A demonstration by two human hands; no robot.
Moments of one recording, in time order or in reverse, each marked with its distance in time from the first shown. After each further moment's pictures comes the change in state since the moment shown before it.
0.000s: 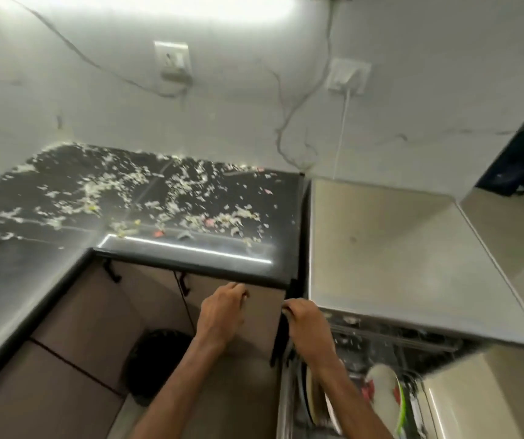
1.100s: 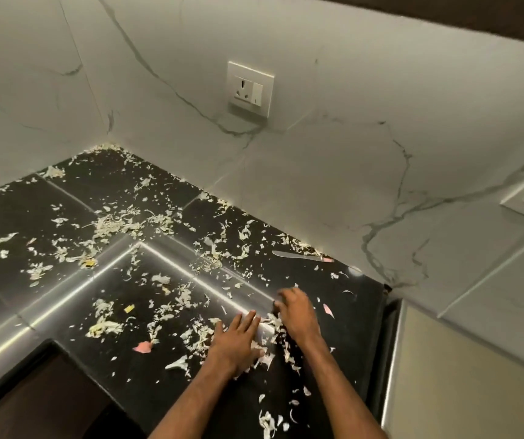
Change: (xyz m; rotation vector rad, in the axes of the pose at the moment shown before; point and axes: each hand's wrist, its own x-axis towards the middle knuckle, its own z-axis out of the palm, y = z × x) left_hand 0.356 -0.152 0.068 0.194 -0.606 -0.295; right_hand 0.510 0.008 0.123 -0.004 -0.315 -0.146
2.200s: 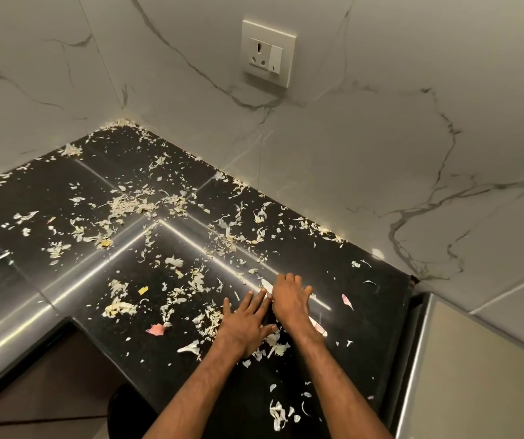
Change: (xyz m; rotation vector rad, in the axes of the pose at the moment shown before) left_hand 0.009 -0.007 -0.008 -0.042 -0.023 -0.055; right_hand 0.025 -0.042 0.034 -0.366 -0.160 0.069
